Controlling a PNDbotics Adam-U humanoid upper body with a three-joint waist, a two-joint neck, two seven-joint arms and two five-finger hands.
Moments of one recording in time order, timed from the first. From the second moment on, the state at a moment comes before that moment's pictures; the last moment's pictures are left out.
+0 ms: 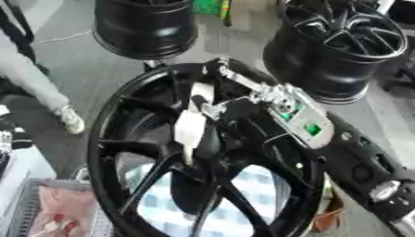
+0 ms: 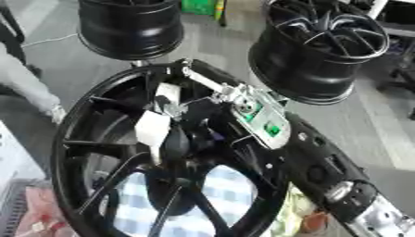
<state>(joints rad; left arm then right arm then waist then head) -0.09 0.31 0.02 -1.73 -0.03 -0.04 0.10 -0.76 -0.34 0.47 -1.34 0.32 -0.28 0.12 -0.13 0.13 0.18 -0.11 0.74</state>
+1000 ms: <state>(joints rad) -0.09 0.31 0.02 -1.72 -0.02 -0.04 0.10 -0.77 -0.34 0.46 -1.40 0.35 -0.27 0.09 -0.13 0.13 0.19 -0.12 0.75</state>
